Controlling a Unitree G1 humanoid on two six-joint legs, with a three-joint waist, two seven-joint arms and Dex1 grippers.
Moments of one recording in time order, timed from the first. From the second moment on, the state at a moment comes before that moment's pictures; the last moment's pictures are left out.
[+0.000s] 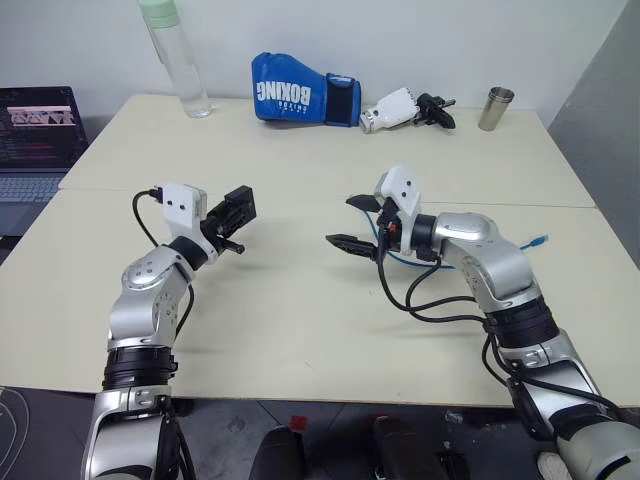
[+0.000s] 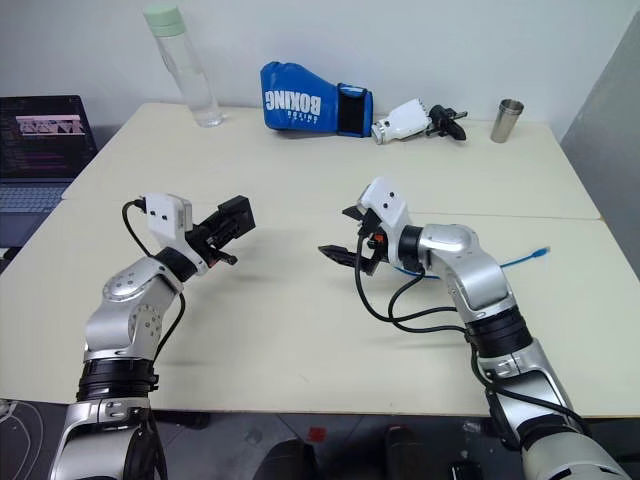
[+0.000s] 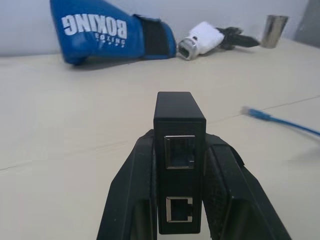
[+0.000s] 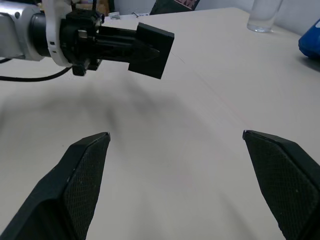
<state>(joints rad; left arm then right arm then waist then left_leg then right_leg) -0.48 0.45 0.22 0.31 -0.33 0.13 -0.54 -0.77 -0.32 0.24 0.06 0.24 0.51 0.78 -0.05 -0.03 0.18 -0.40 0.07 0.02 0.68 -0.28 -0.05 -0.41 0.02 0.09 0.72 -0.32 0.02</state>
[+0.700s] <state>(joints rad) -0.40 0.39 0.24 0.48 -0.28 -0.05 -0.49 -0.77 -0.29 0.30 -0.02 0.29 0.64 0.89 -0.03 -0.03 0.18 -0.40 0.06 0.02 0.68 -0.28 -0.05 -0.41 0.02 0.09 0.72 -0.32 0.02</state>
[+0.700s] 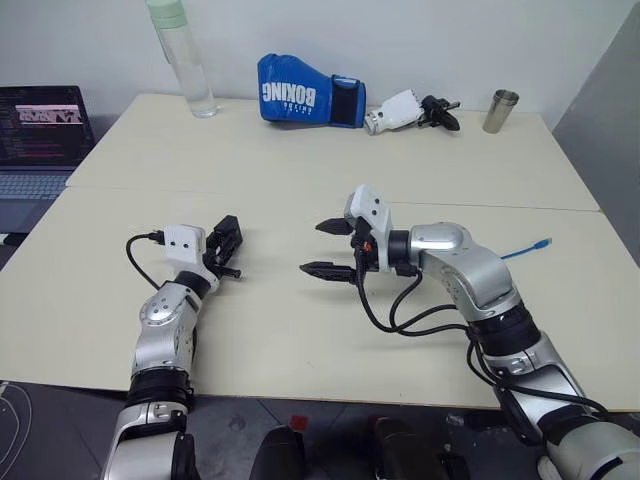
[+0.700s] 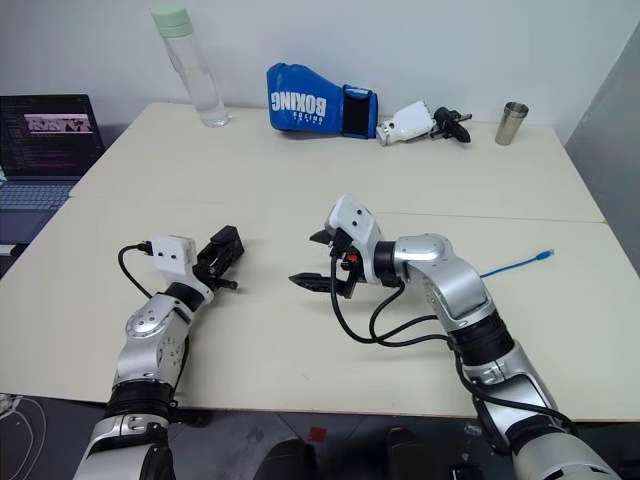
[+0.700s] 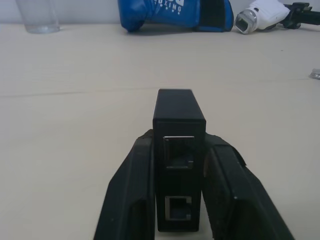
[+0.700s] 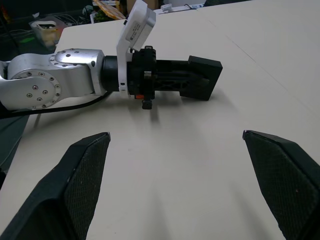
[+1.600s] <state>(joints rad) -0.17 0.56 0.29 0.01 -0.30 0.19 -0.50 -0.68 -0.41 0.19 -0.18 0.35 0.74 0.88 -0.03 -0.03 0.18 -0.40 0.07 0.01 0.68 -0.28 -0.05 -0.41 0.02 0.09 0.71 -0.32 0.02</state>
